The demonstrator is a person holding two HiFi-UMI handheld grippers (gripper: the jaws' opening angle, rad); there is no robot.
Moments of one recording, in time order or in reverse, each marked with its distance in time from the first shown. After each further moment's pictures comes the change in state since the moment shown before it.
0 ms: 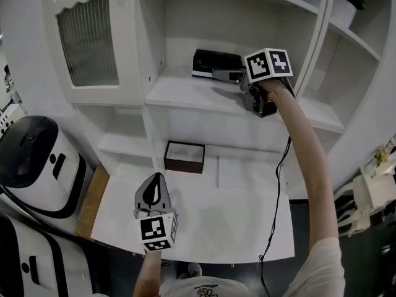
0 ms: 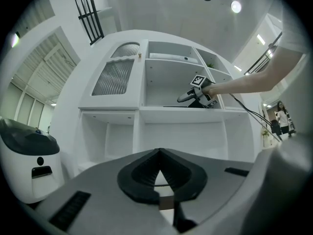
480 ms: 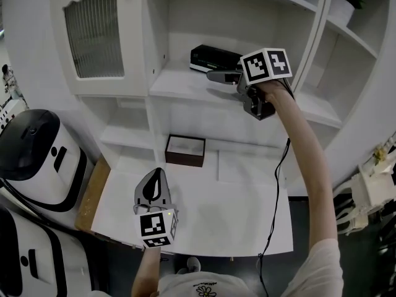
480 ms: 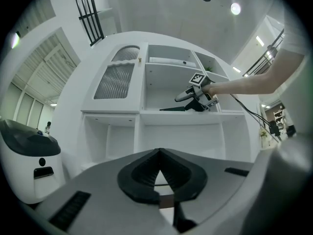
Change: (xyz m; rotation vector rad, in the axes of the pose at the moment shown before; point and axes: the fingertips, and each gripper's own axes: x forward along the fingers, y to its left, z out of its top) left arm -0.021 -0.002 0.006 0.001 -0.008 -0.011; right arm -0.014 0.050 -0.012 -0.047 0.008 0.050
